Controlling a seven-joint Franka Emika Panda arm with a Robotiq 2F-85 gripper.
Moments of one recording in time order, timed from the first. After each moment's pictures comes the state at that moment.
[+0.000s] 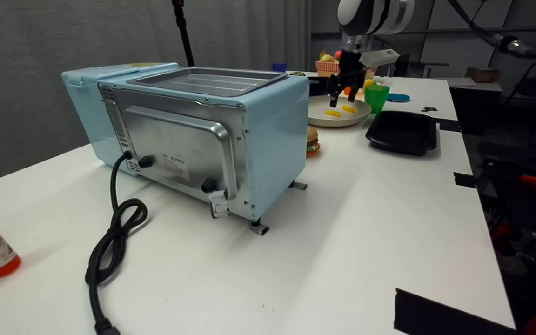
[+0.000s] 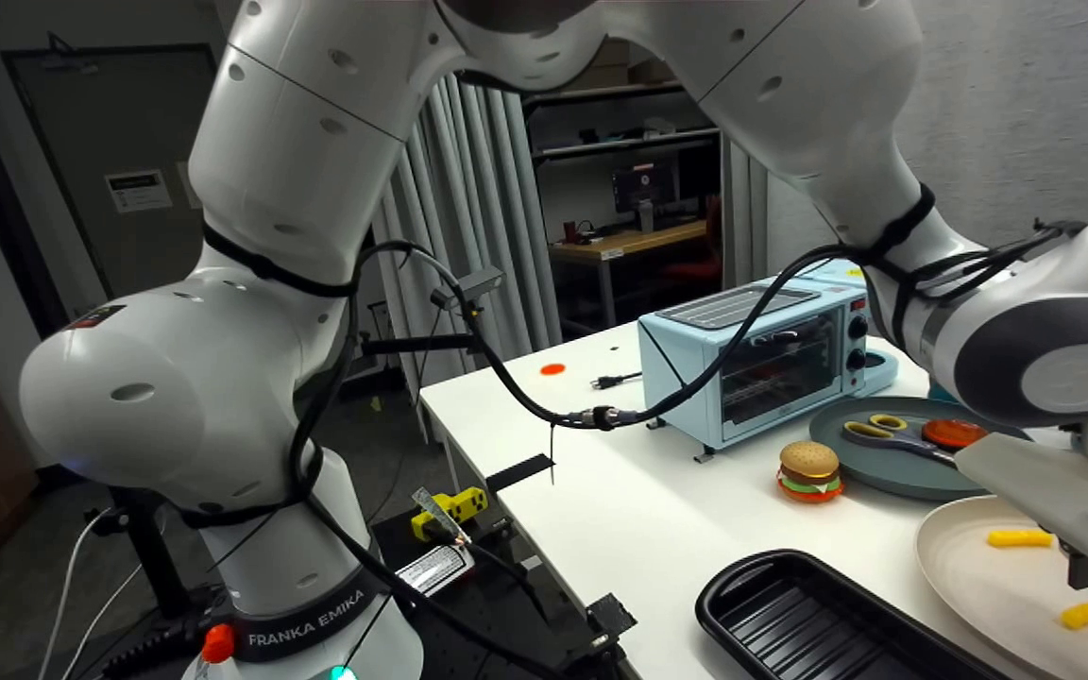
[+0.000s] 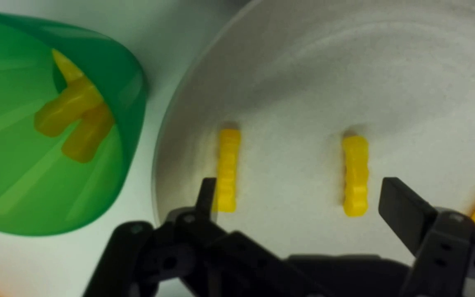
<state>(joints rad) -0.44 0.66 -0.12 -1.87 0.20 2.67 -0.27</state>
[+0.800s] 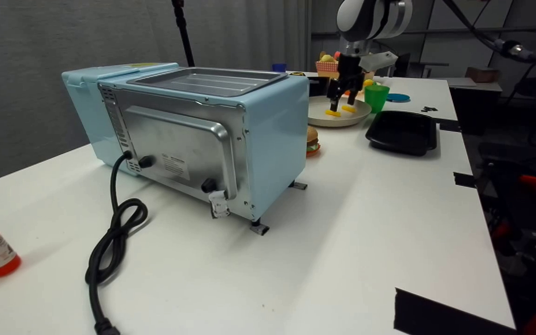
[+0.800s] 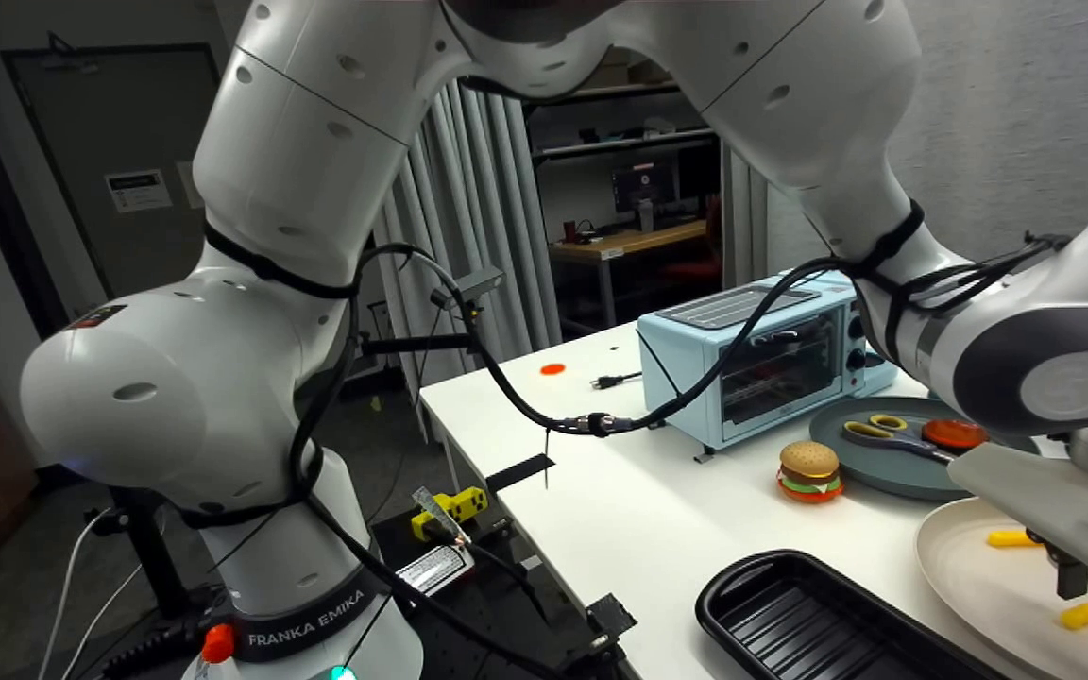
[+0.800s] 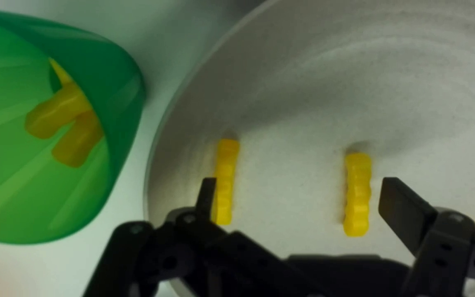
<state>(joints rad) -0.43 0.68 -0.12 -1.87 0.15 2.67 -0.26</state>
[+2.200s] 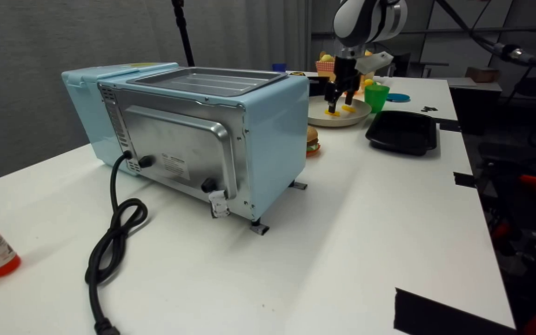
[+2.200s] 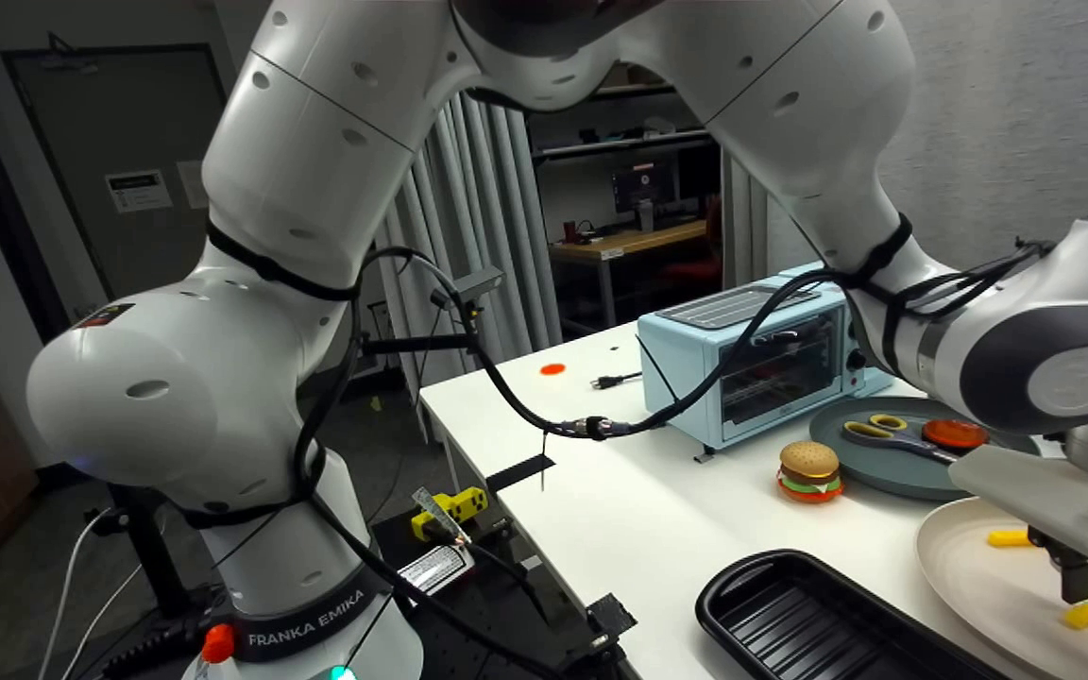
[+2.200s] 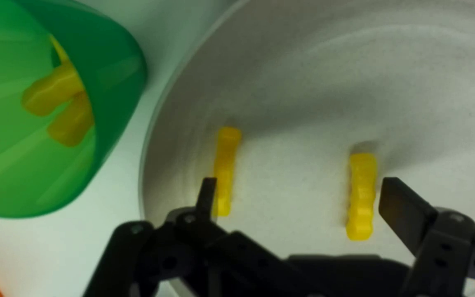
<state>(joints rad) -0.39 0.70 -0.16 -1.84 0.08 2.67 -0.21</state>
